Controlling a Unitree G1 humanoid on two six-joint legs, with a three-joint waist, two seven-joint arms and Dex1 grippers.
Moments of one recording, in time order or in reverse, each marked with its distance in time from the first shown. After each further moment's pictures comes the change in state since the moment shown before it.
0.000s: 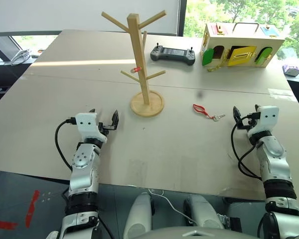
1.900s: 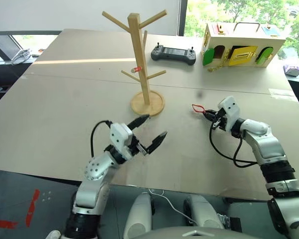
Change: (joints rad) left arm 0.132 0.106 -0.220 -0.538 -0.244 0.197 -0.355; right arm -0.166 -0.154 0.297 -0.206 -0.020 0.353 0.423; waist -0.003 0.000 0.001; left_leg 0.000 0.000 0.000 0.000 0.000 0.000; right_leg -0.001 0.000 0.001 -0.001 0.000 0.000
